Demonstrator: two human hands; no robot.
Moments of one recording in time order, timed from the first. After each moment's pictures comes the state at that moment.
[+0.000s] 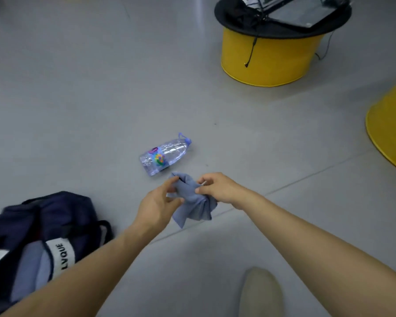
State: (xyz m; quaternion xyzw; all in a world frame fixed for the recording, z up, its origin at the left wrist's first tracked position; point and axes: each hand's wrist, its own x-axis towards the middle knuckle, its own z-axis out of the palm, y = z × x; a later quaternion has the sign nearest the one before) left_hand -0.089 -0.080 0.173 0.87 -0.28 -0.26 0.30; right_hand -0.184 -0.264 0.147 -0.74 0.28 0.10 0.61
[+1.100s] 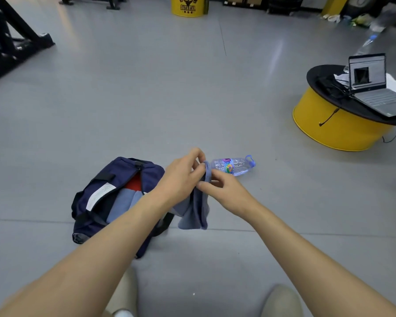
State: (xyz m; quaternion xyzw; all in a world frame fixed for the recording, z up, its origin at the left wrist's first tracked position) left_hand -0.054 0.130 0.348 0.85 -0.27 -0.13 0.43; right_hand -0.132 -0.012 0.327 -0.80 0.08 0.07 0.59
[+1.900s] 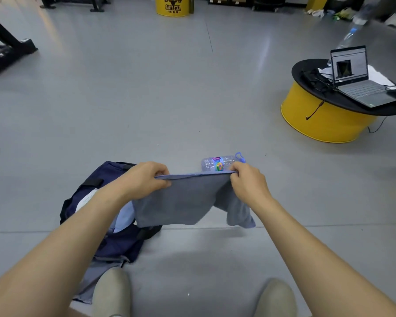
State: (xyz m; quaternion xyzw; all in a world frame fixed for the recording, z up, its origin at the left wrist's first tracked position) left_hand -0.015 0.170 0.343 0.90 -0.30 -0.22 0.22; right_hand -0.140 -0.085 0.316 -0.93 0.28 0.00 0.24
